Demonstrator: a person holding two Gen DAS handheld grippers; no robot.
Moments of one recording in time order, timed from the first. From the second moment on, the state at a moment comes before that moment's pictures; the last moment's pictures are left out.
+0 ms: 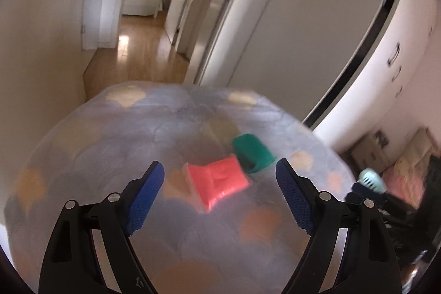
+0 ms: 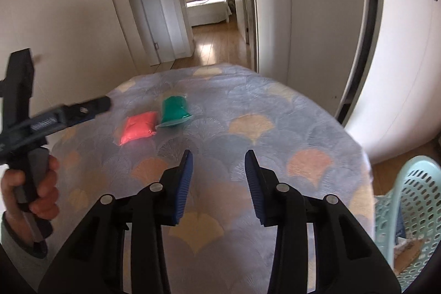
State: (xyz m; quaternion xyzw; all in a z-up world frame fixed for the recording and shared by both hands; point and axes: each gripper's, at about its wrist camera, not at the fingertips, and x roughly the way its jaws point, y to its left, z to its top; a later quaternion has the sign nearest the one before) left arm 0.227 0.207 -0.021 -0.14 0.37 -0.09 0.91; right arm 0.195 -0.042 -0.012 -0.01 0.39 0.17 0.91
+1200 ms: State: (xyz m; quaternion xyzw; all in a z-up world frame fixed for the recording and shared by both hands) left arm 0.167 0.211 -0.052 -0.09 0.39 -0.01 0.91; right arm 0.256 0.004 -0.045 -0.03 0.40 0.21 0.89
